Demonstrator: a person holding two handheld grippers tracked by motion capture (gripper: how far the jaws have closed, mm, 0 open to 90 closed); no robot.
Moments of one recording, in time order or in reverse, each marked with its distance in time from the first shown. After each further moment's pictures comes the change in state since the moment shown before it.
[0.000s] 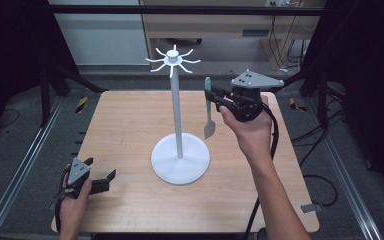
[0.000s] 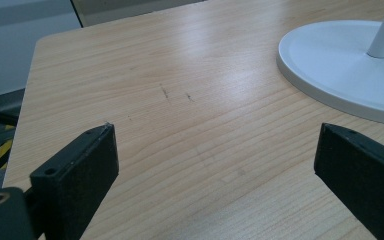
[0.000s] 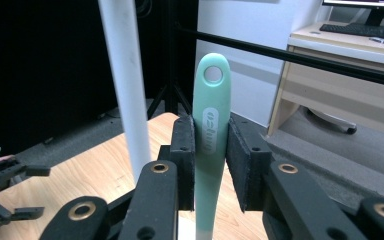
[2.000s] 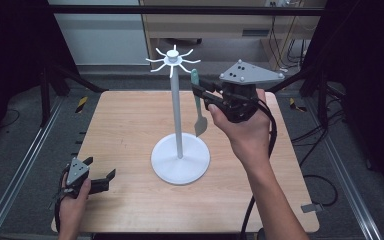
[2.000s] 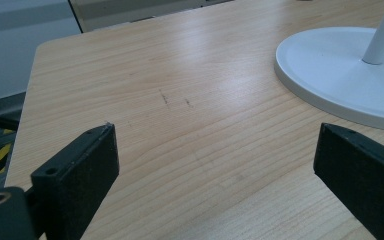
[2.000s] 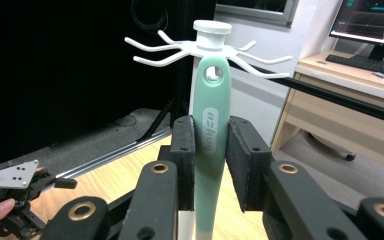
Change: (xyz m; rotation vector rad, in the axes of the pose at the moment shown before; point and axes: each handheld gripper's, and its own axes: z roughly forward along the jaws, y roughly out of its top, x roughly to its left) left arm 0.000 0.002 -0.001 -0.015 -0.008 -0.001; right arm 0.047 0.047 -0.022 -0.034 0.016 -0.074
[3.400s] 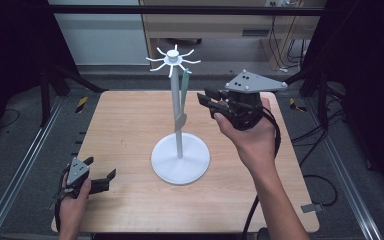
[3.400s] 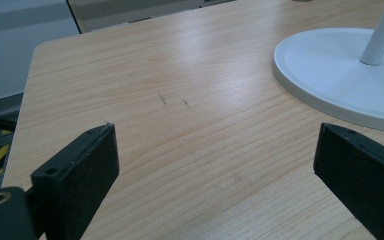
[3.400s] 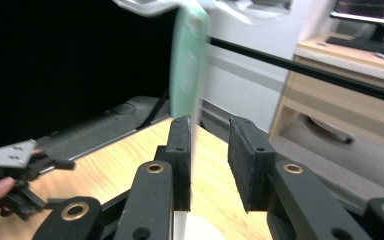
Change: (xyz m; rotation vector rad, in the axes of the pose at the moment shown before) left arm 0.000 0.000 0.001 -0.002 0.000 -0.001; right arm -0.008 -0.024 -0.009 0.049 -0.015 0.023
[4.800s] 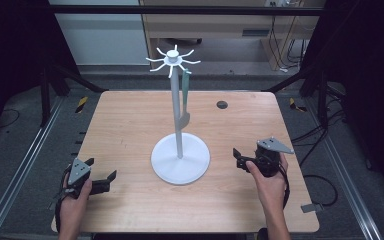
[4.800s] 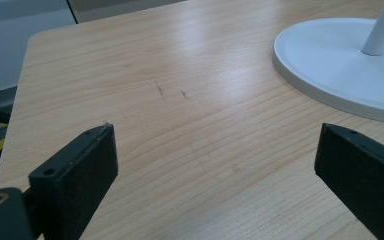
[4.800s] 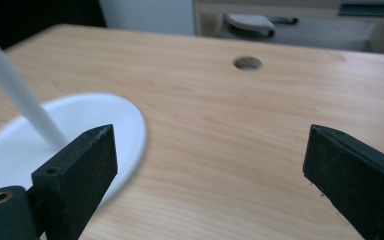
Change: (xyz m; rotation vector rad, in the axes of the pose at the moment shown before) left arm -0.001 -0.002 0.002 0.032 -0.006 -0.003; right arm -0.064 -0.236 0.009 0.202 -0.346 0.267
